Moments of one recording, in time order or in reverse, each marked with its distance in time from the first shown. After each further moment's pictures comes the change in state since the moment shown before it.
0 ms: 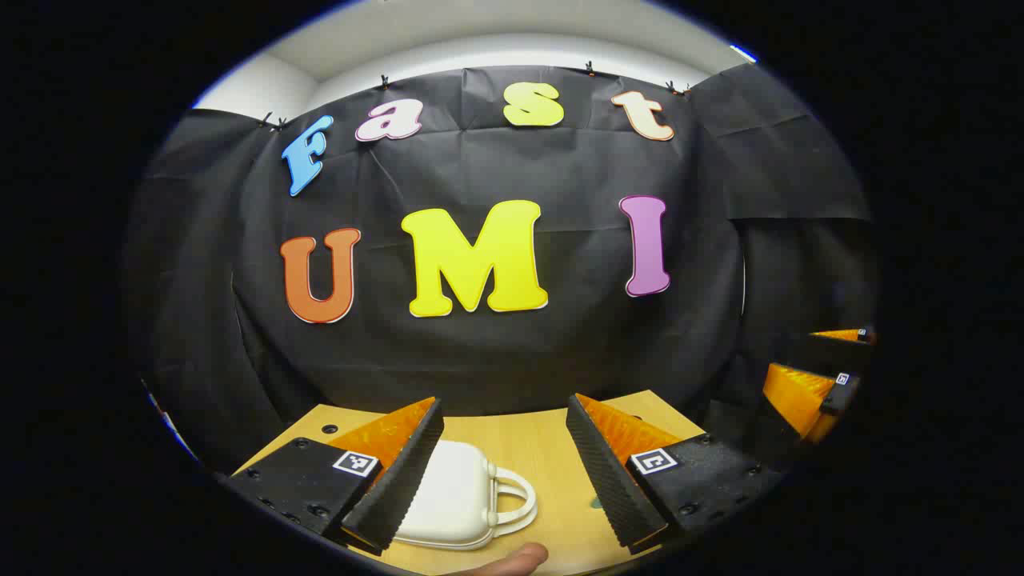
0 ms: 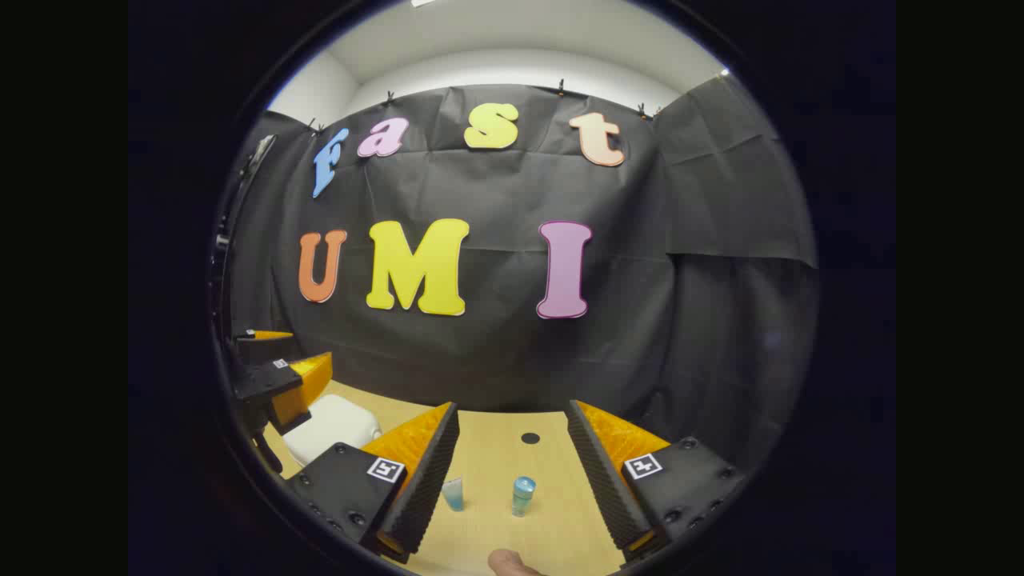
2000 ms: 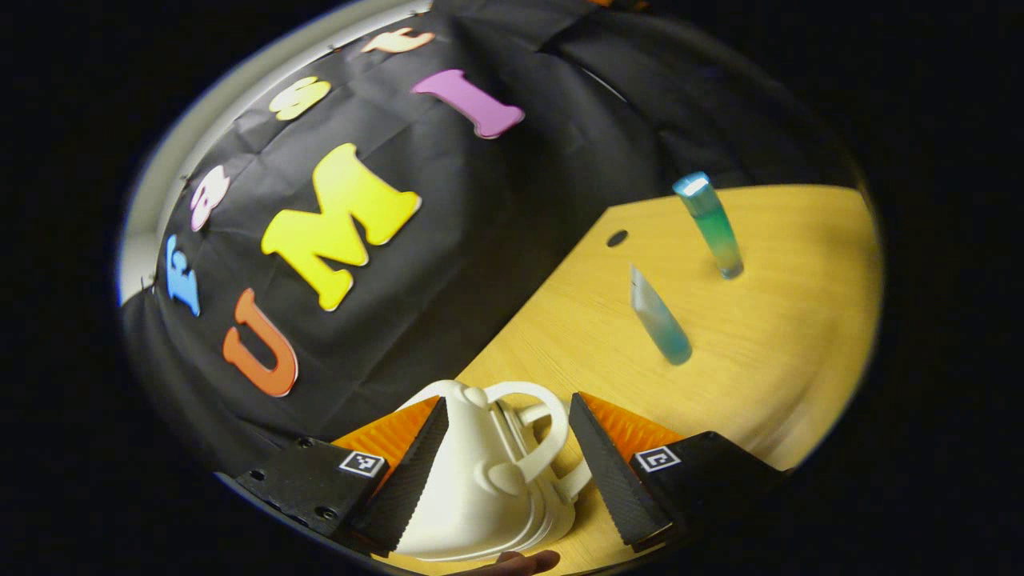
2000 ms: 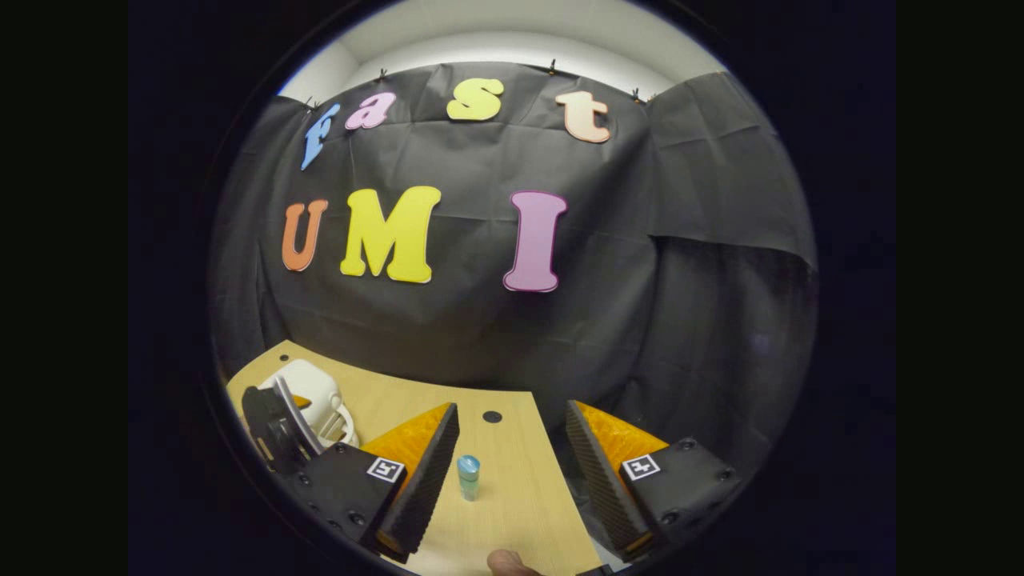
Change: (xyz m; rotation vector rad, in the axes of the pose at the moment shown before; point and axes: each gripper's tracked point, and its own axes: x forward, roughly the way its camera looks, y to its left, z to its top) left arm 0.058 -0.025 -0.240 0.844 0.217 -0.116; right arm 0.017 -0.078 -0.046 -0.030 0.079 -0.068
